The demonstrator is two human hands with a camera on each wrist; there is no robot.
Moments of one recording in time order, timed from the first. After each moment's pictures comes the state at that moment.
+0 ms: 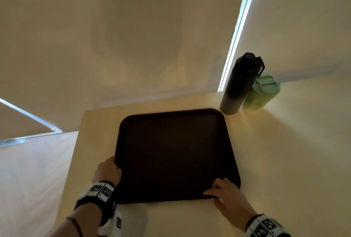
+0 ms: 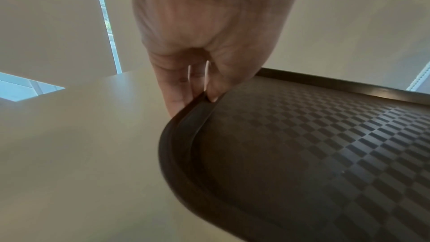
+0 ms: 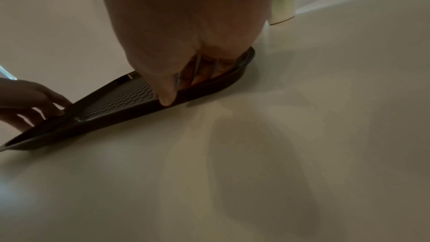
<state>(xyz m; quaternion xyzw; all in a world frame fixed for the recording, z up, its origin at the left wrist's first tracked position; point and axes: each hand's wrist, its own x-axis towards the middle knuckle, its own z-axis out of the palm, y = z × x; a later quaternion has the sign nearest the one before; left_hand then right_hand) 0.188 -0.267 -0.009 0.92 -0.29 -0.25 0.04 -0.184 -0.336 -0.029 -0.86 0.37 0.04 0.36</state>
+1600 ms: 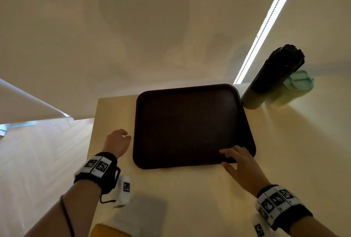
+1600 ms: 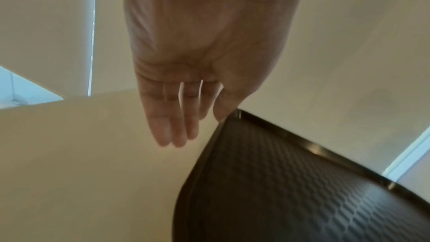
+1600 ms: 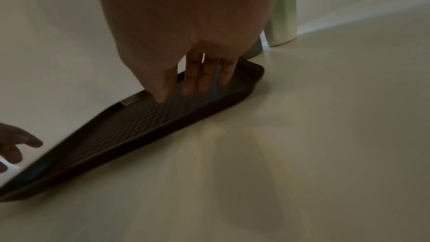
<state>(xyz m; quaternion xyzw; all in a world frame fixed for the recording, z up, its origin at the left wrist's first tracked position) 0.253 -0.303 0.019 0.90 -0.22 -0.34 0.15 -0.132 -0.388 -0.008 -0.82 0.46 -0.07 0.33</state>
